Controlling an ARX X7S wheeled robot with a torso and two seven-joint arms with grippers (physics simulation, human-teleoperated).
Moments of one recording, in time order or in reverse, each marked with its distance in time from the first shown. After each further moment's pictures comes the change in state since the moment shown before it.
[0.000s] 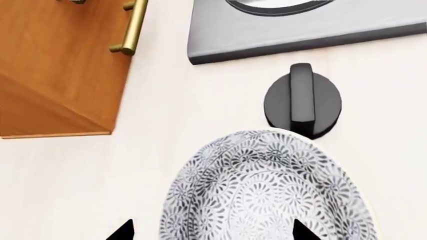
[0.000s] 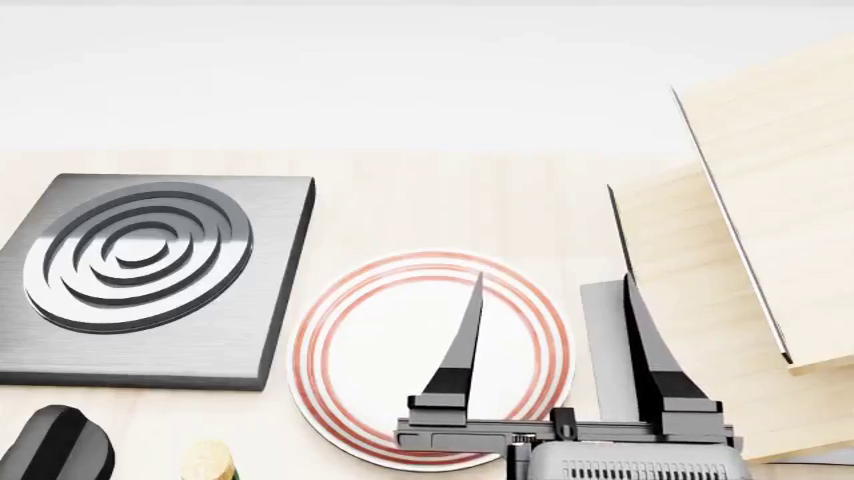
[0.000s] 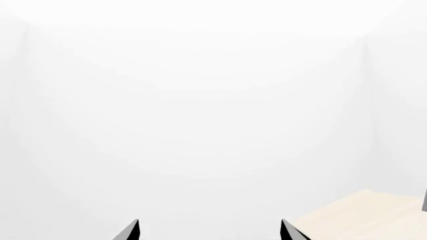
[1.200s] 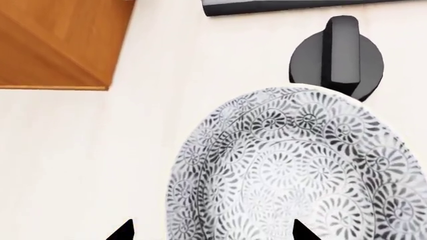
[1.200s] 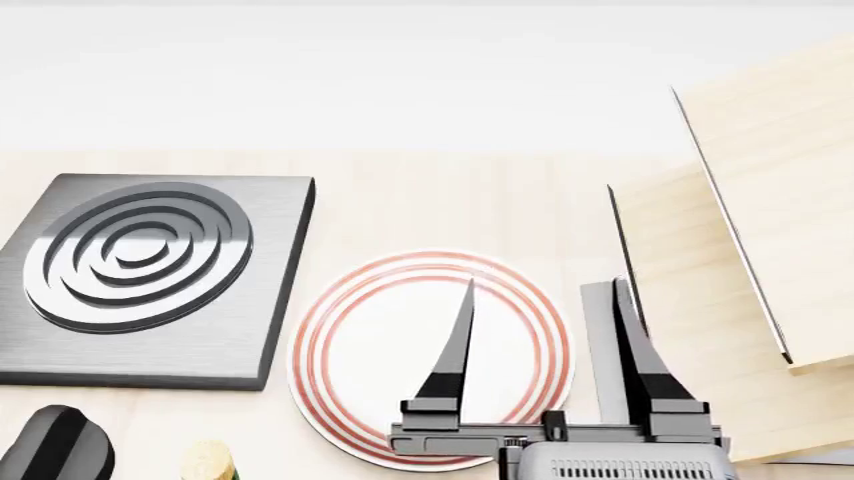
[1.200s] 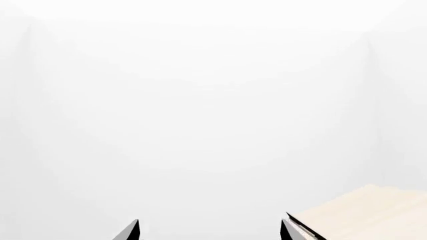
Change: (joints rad) left arm 0.255 0.051 -0.228 -0.070 0.140 -0.049 0.147; right arm 0.009 0.005 -0.027 0.028 0.006 -0.009 0.011
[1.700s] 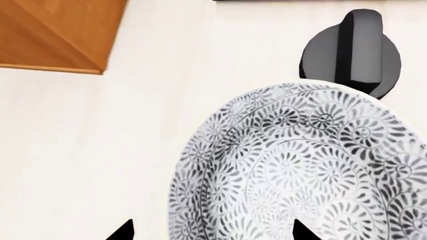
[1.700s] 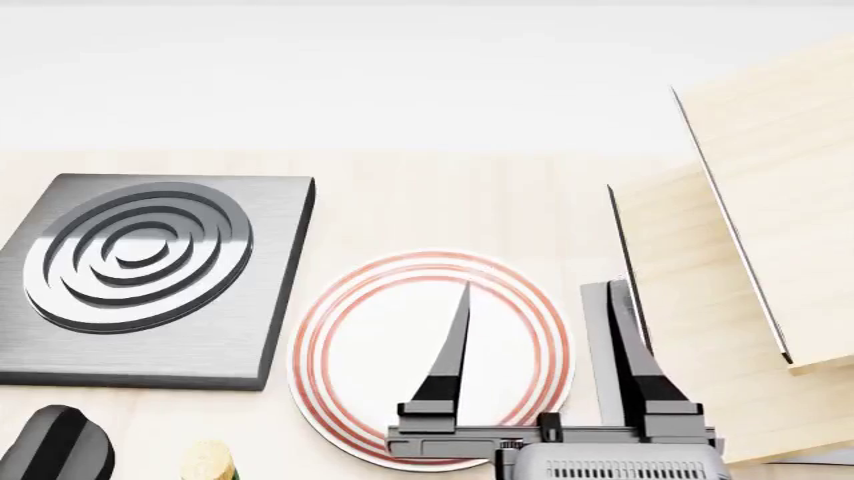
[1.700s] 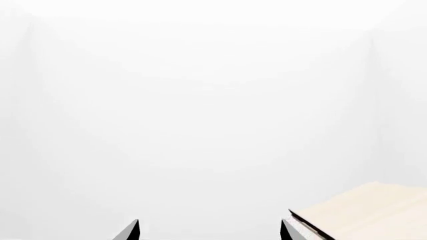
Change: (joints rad) left arm -0.010 -0.002 0.015 -0.090 0.049 0.005 0.087; right arm 0.003 0.001 -0.012 0.017 0.003 -0.010 0.003
